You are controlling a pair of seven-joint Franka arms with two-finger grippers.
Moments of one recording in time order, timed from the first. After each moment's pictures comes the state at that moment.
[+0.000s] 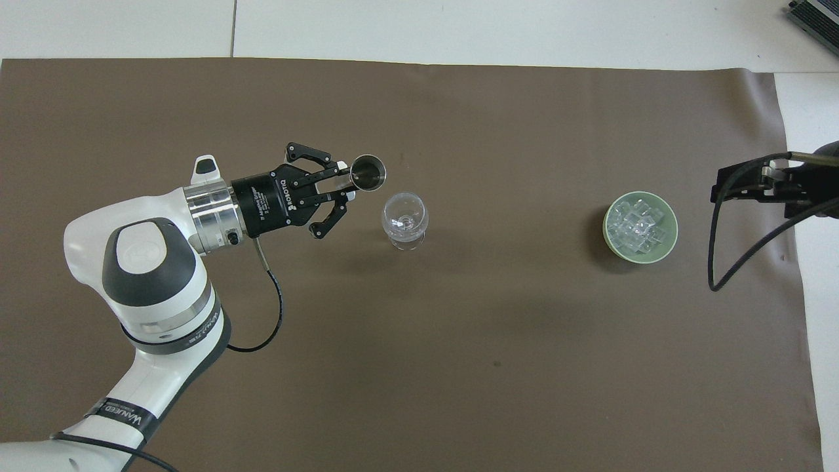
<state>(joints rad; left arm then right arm) -0.45 0.11 0.08 -2.06 -1.63 2.34 -0.71 0.11 0.00 -0.12 -1.60 0.00 1.65 0.21</state>
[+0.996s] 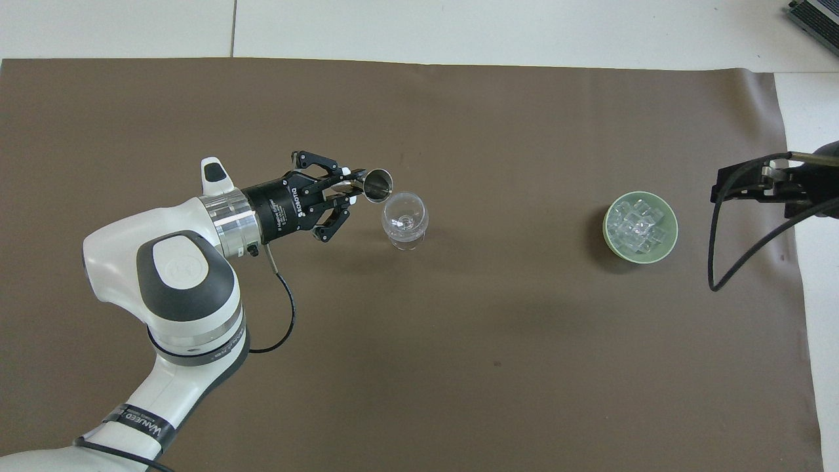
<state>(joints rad) -0.51 0.11 0.08 -2.07 -1.60 2.54 -0.53 0.11 0.00 -0.12 -1.60 0.00 1.65 0.21</state>
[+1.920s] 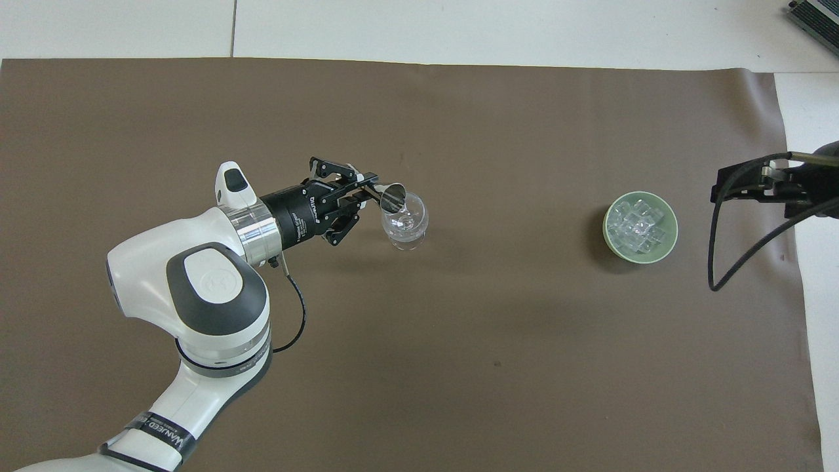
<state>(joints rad) -0.57 0.11 0.08 -2.07 -1.60 2.64 -0.37 0.11 0.00 -0.12 -1.60 0.00 1.65 0.21</state>
